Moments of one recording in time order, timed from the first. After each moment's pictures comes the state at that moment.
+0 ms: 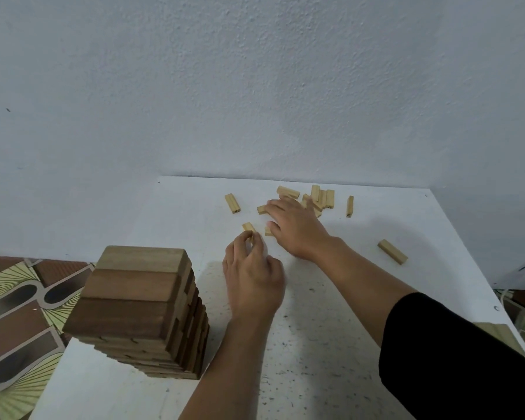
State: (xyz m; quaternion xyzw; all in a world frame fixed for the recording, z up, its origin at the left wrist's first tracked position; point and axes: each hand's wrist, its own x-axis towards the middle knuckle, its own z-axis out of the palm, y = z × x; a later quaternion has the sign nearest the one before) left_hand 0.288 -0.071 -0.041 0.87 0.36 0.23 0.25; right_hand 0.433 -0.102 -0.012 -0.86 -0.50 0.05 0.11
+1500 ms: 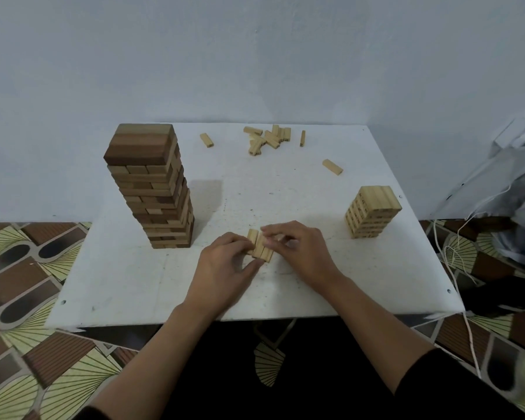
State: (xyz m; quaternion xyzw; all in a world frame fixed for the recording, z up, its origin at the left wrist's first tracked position) left_hand 0.116 -0.151 -0.022 0.91 0.14 0.22 0.32; right_hand 0.241 -0.293 -0.021 -0.79 -0.35 0.09 0.50
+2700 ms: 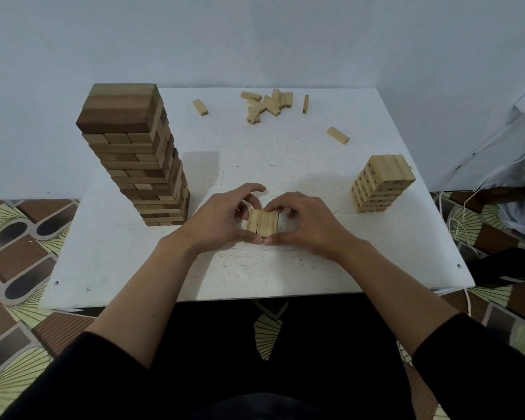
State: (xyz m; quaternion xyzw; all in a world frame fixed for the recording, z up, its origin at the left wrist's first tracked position) left_hand 0.156 -0.108 -0.002 0.90 0.05 -0.03 0.43; right_hand 0.261 -0.299 -0.013 -0.82 -0.41 0.17 0.36
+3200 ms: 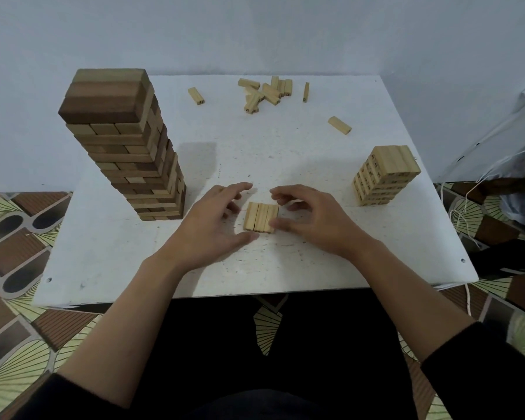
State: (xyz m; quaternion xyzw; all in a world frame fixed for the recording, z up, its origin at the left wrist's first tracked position) left_hand 0.126 -0.117 -0.005 0.91 0.10 0.06 0.40; right_hand 0.262 -0.313 -0.014 -0.79 -0.38 0.19 0.44
